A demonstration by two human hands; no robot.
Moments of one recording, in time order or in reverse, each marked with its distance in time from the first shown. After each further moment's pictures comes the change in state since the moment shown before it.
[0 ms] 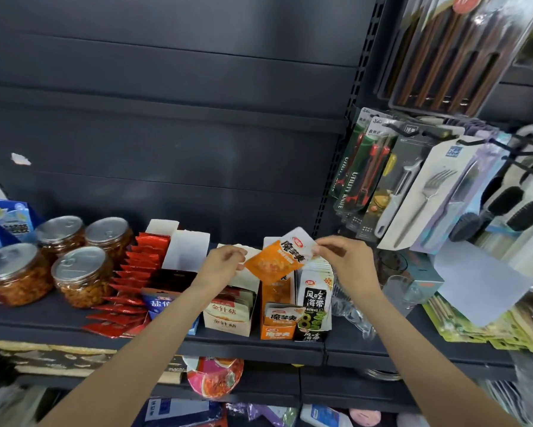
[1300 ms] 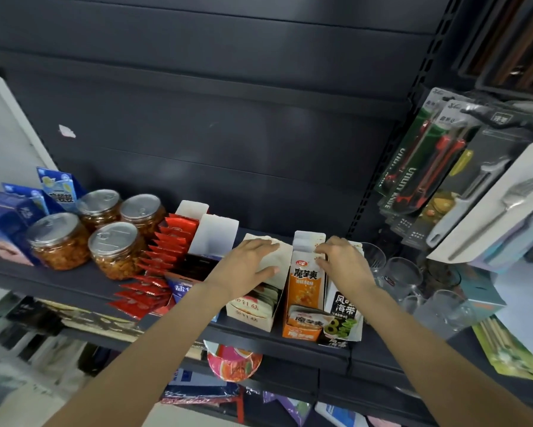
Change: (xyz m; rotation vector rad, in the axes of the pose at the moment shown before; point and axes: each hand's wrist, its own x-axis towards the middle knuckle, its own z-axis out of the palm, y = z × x) left_hand 0.013 -0.019 -0.010 0.777 -0.131 0.344; right_hand 0.049 0.045 0.069 -0.728 -0.374 -0.192
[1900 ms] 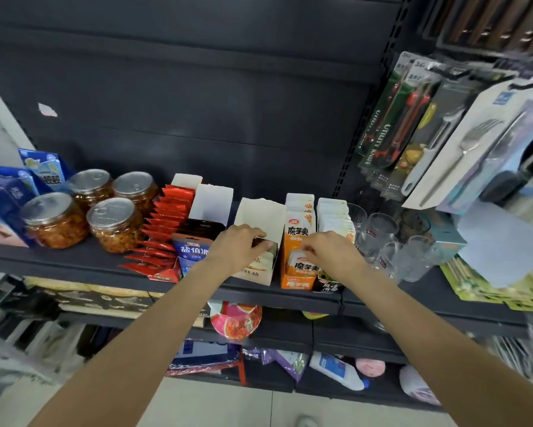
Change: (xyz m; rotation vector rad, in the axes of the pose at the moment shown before) left_hand -0.043 0.002 0.012 0.011 -0.039 -0.091; right_hand -0.082 -0.051 -0.020 -0.058 -0.189 -0.052
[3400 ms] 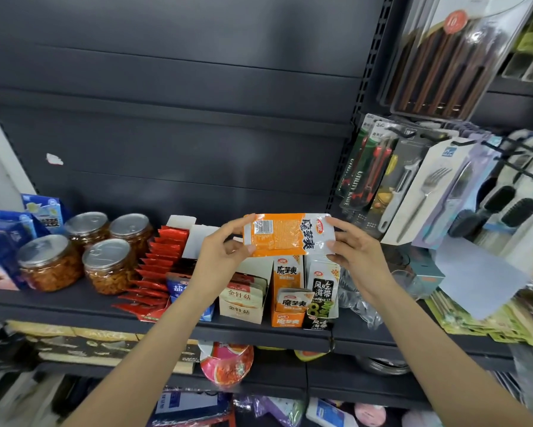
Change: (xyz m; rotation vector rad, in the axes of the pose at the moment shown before) left_hand -0.046 0.039 -0.065 -0.950 0.367 0.104; right_hand -0.033 0.017 -0.061 1.398 0.441 0.199
